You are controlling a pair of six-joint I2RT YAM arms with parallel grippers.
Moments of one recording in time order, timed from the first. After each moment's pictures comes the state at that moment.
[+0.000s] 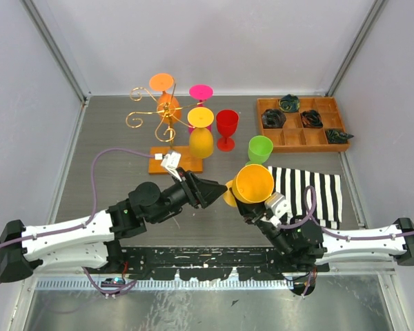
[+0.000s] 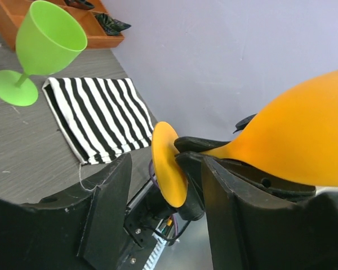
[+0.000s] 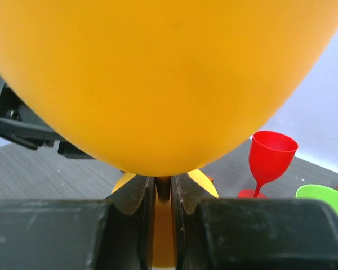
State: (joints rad) left arm -1.22 0.96 0.68 0.31 -0.26 -0.84; right arm 1.54 0.54 0.27 0.73 0.77 -0.39
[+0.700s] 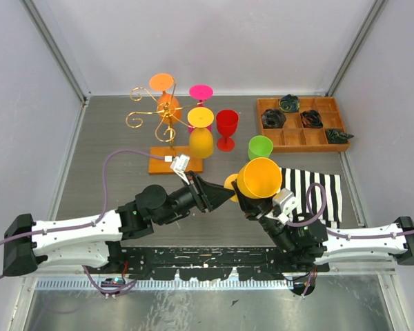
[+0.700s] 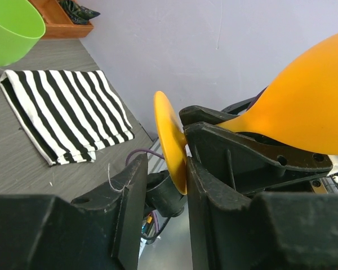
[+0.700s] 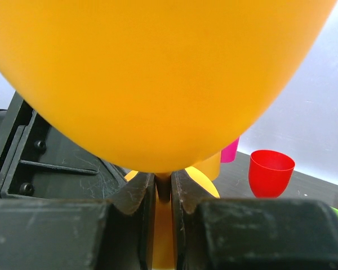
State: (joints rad) left arm -1.26 1.04 0.68 0.44 -0.22 -0.87; right arm 1.54 0.58 0.33 0.86 0.77 -0.43
